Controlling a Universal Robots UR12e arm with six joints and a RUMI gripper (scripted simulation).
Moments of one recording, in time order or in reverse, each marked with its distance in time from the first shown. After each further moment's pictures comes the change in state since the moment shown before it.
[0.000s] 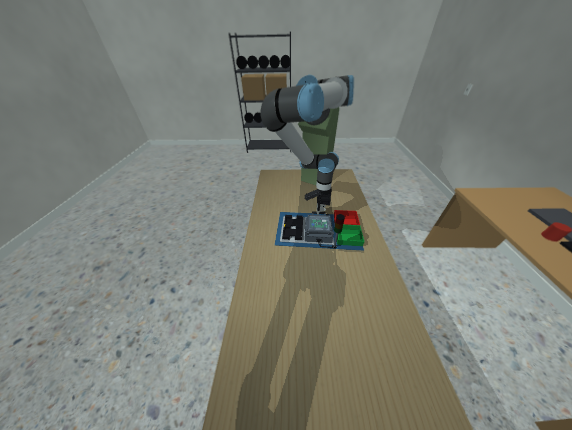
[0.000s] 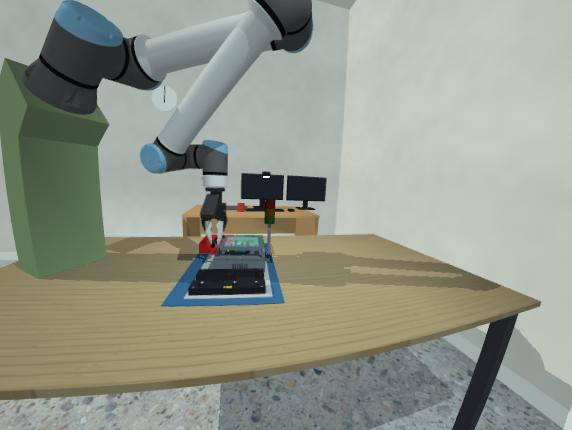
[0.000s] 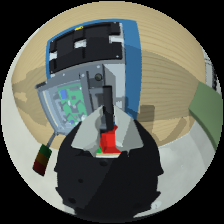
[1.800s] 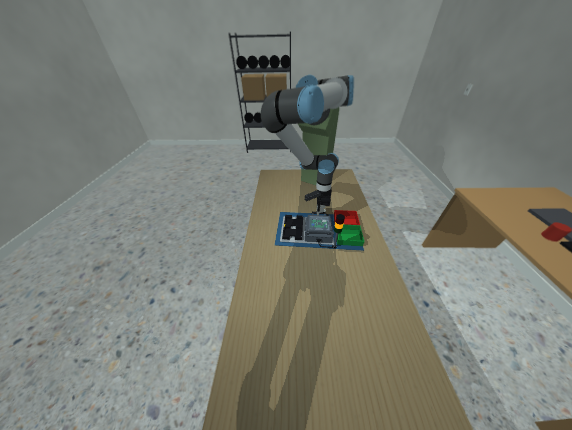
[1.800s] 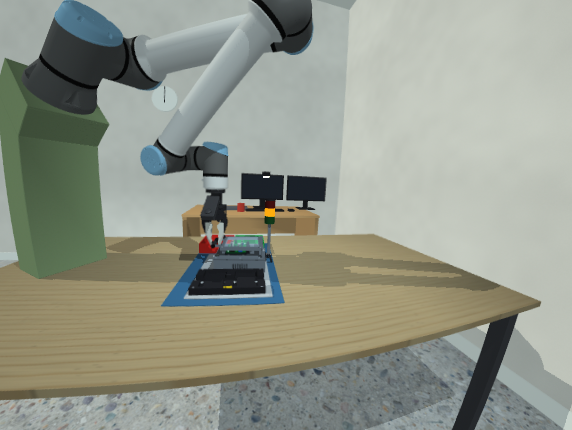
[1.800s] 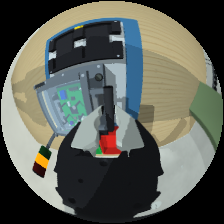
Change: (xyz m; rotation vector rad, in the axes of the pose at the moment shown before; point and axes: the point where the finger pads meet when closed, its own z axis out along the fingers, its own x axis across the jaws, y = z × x) arm -0.001 0.000 0.006 -0.001 -0.001 0.000
